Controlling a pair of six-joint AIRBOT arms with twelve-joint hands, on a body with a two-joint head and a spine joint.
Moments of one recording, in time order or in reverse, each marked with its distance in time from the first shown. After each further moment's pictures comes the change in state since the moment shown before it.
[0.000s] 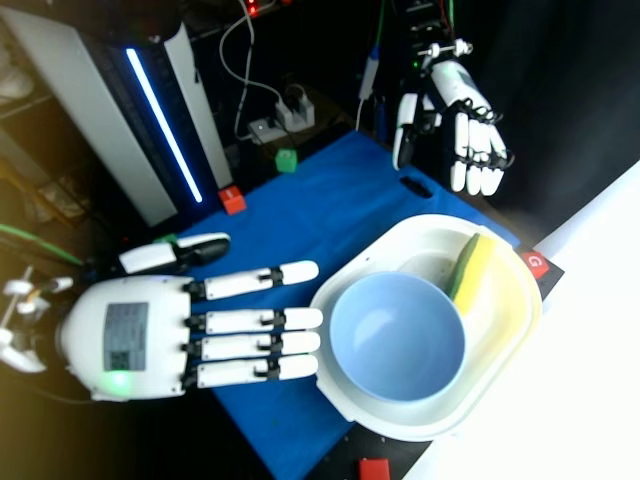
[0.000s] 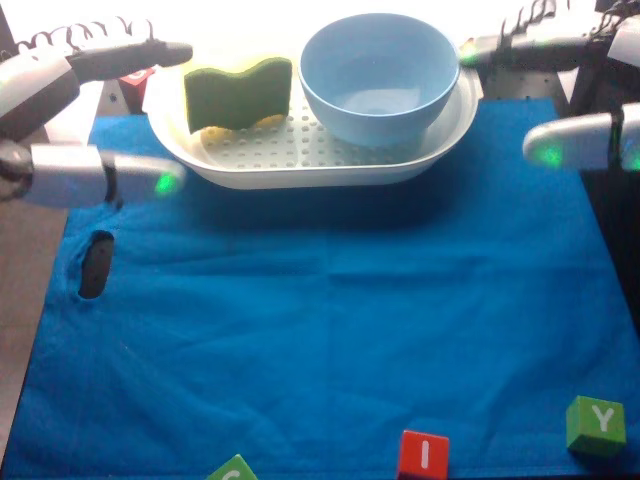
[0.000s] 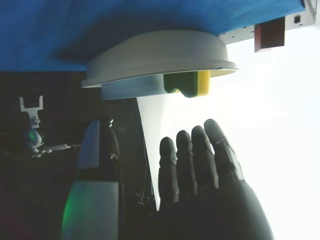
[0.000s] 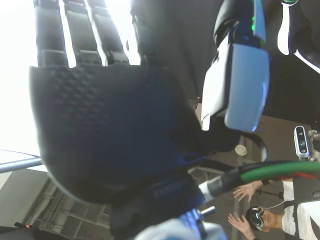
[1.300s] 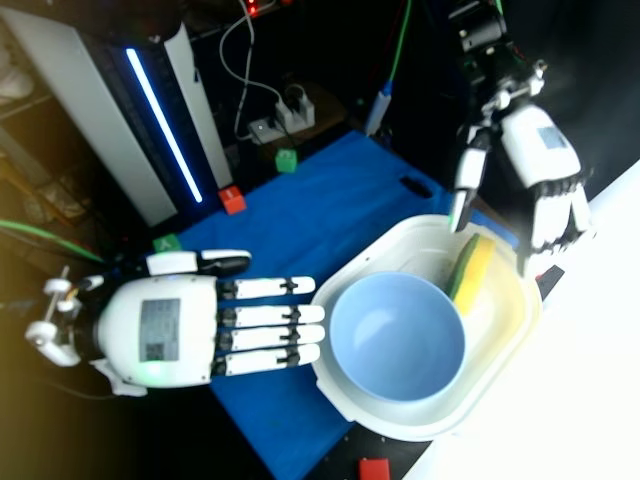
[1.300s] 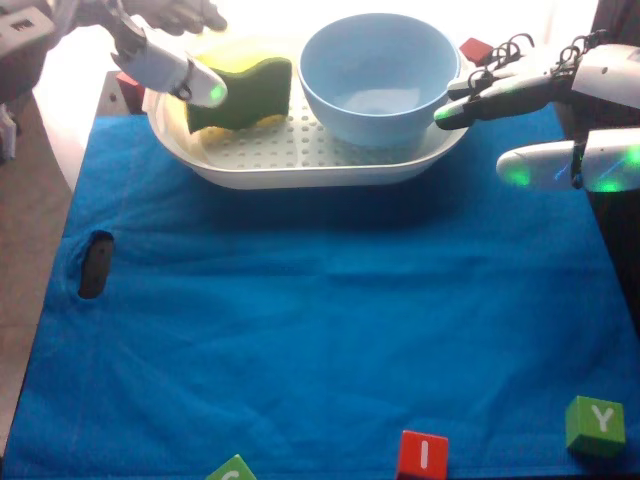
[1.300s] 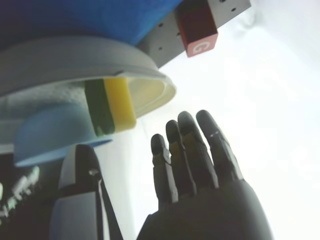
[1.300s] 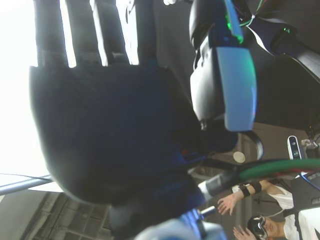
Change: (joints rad) left arm -0.479 -0.352 0.464 0.417 0.750 0.040; right arm 0.000 -0.049 0.021 -0.055 -0.035 0.002
